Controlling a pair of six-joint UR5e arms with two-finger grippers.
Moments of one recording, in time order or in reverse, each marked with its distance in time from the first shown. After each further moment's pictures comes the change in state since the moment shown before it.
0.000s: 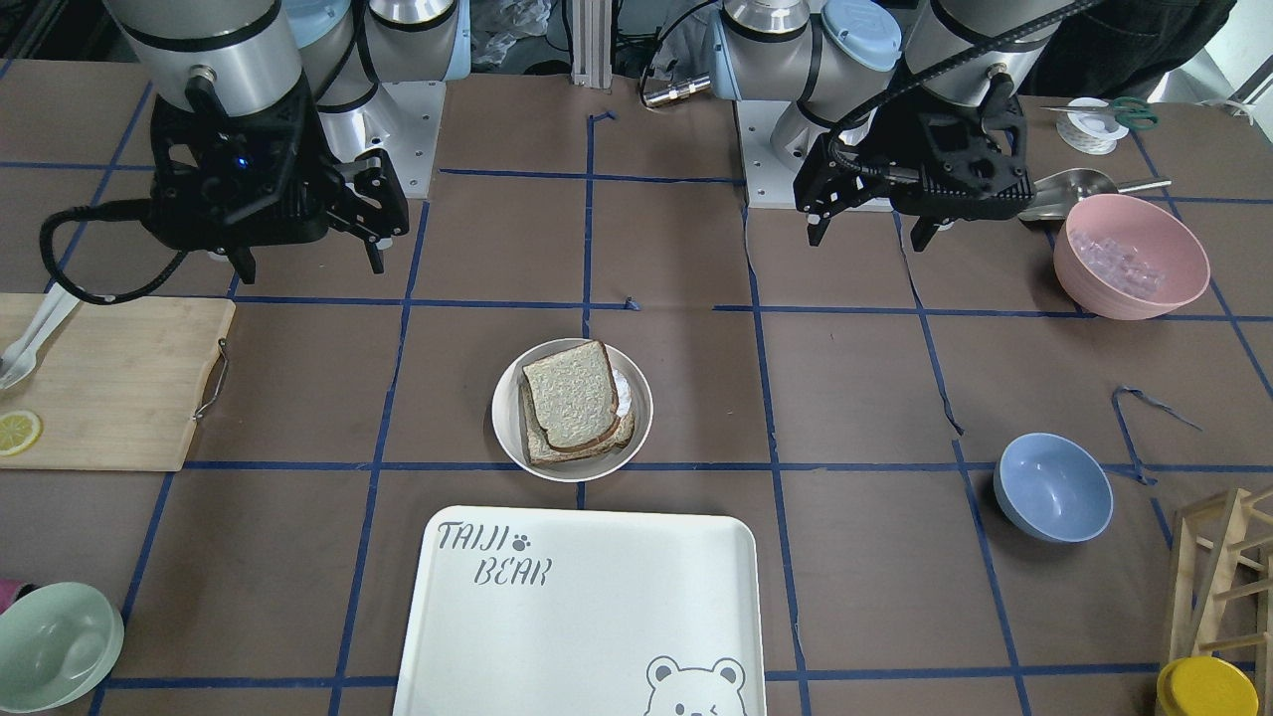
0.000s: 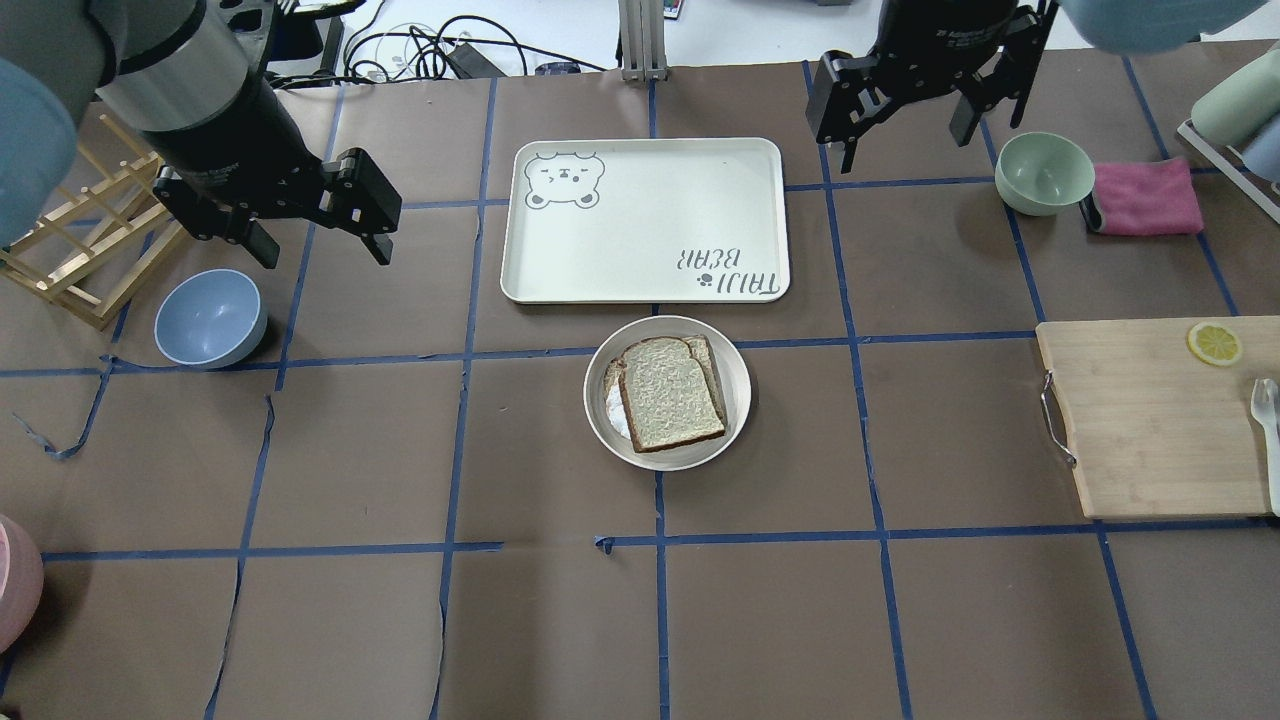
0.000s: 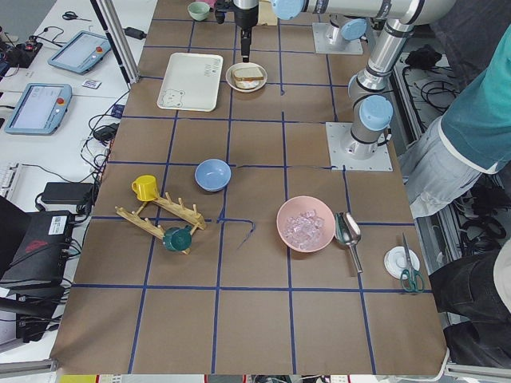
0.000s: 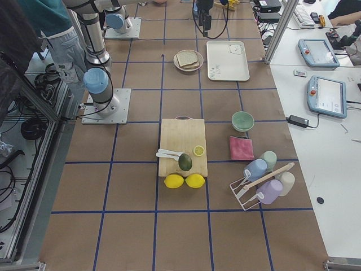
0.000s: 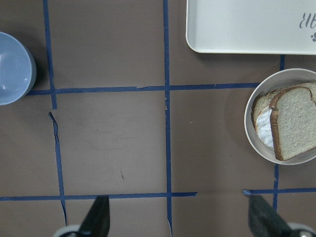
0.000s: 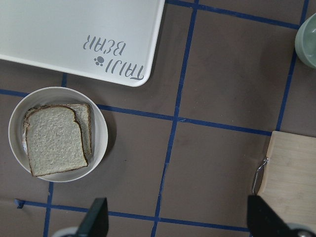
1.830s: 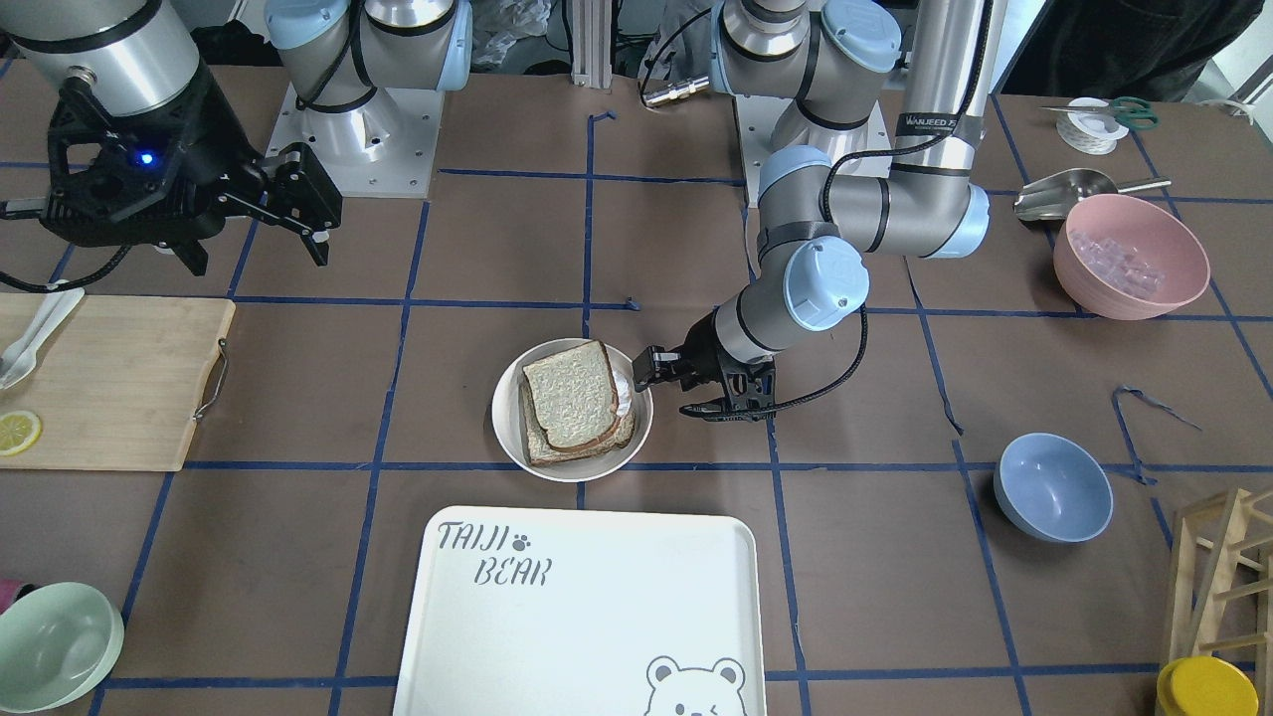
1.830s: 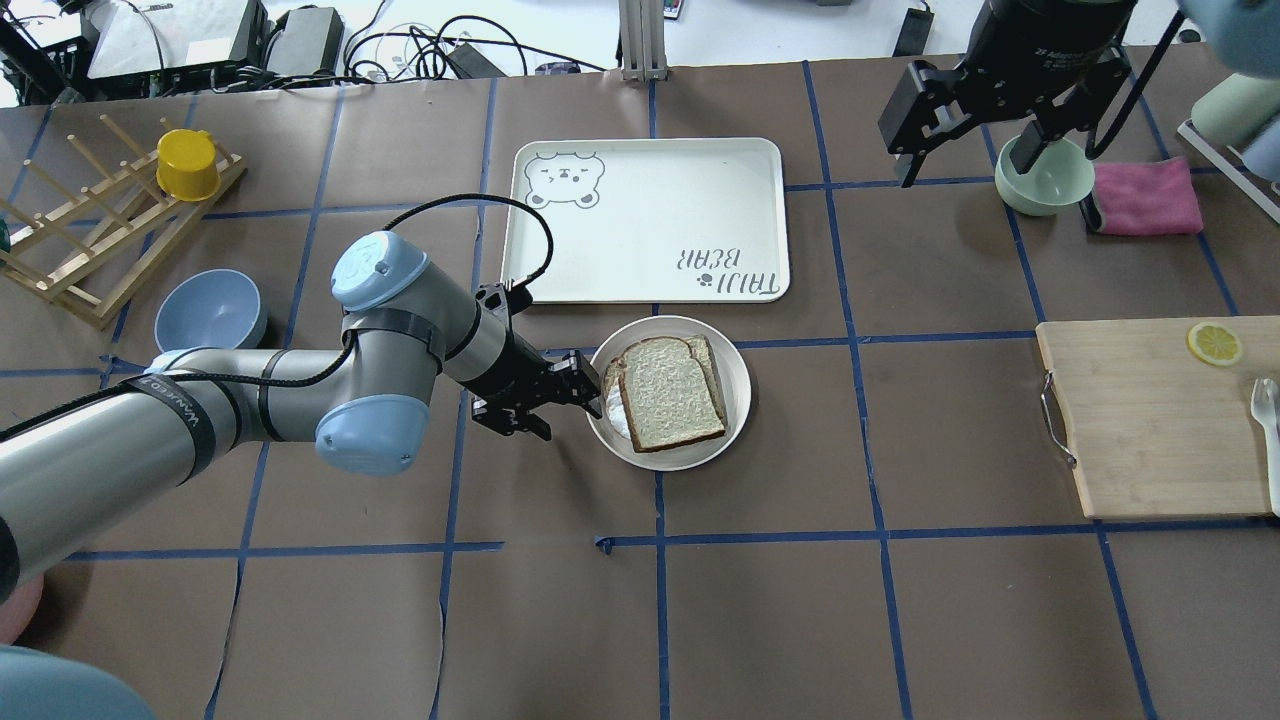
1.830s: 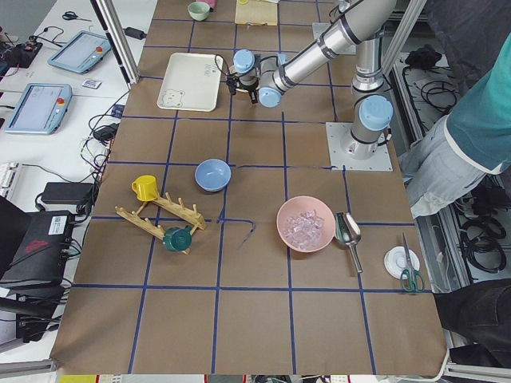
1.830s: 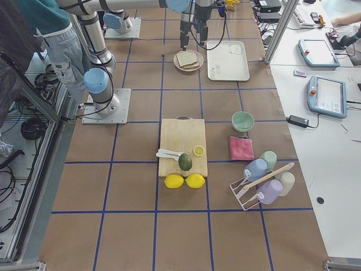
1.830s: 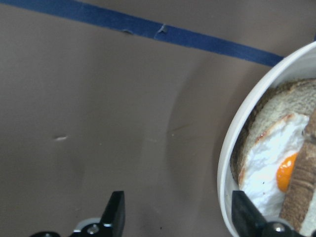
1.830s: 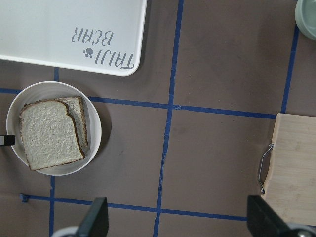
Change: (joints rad) left arm -0.084 -0.350 -0.519 0.798 -0.401 -0.274; right arm -0.120 -0.048 0.092 -0.009 0.088 -0.037
